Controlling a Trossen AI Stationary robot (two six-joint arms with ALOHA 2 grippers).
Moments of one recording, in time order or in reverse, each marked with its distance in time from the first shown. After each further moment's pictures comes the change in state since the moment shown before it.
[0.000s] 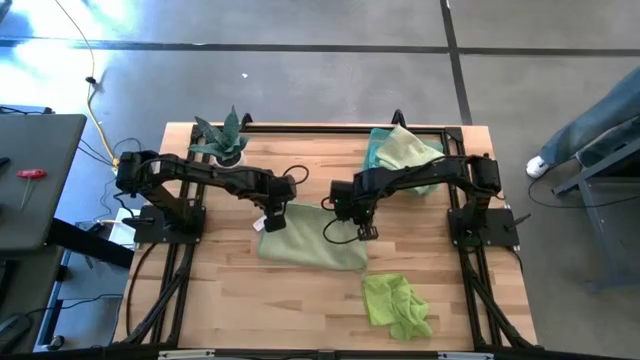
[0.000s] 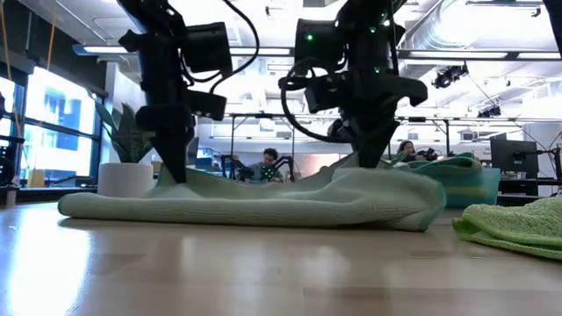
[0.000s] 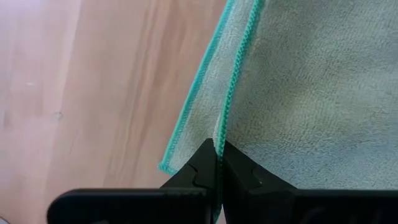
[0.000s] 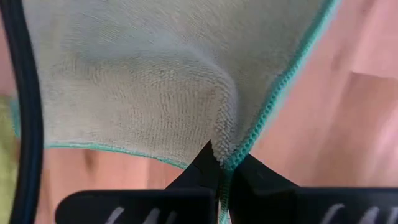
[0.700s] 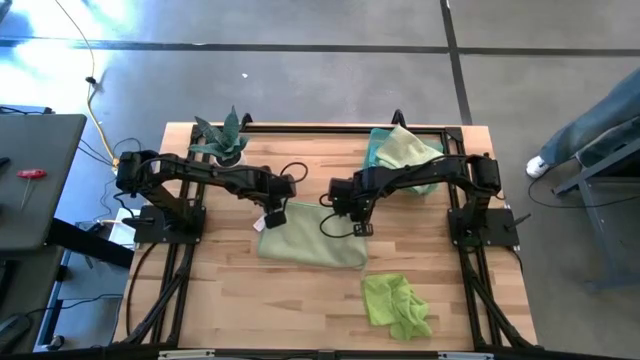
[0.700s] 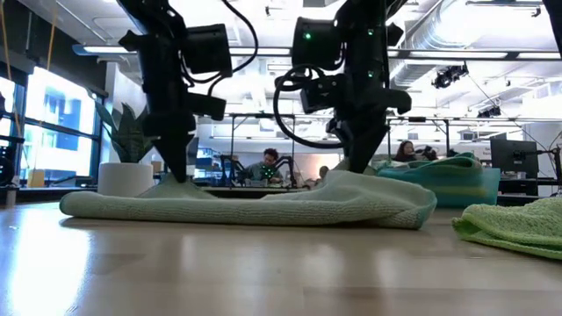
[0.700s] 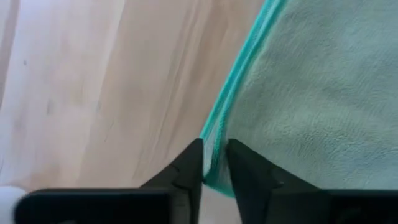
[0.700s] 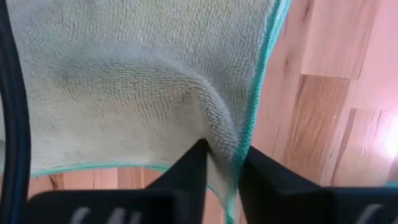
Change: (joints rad) left arm 0.007 0.000 0.000 -0.012 -0.092 -0.032; right arm -0.005 -0.001 0.000 0.043 0.096 0.054
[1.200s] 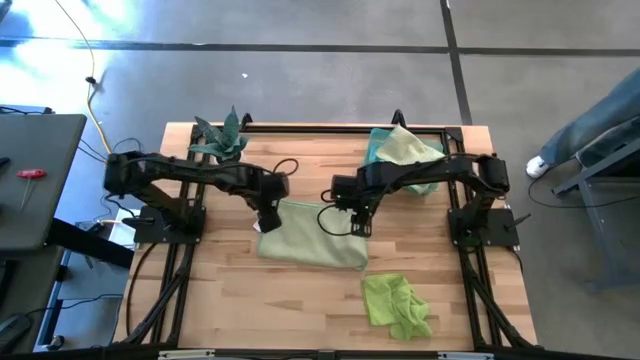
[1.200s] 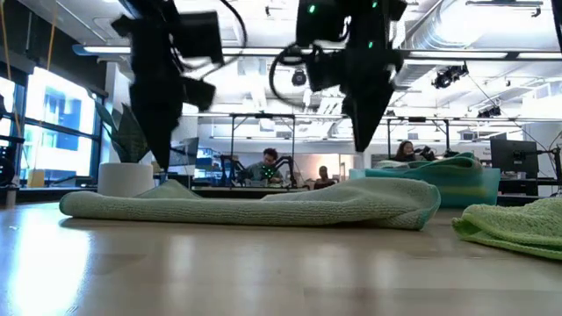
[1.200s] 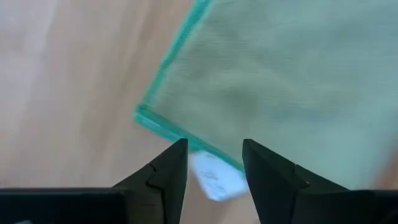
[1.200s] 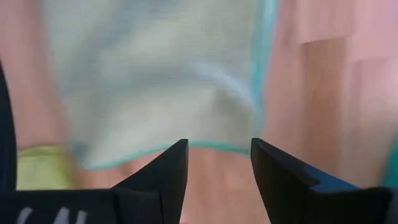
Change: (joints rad) left arm -0.009 -0.093 0.020 -0.137 0.193 -0.125; right arm 0.022 -0.056 0.084 -0.150 -0.061 0.268
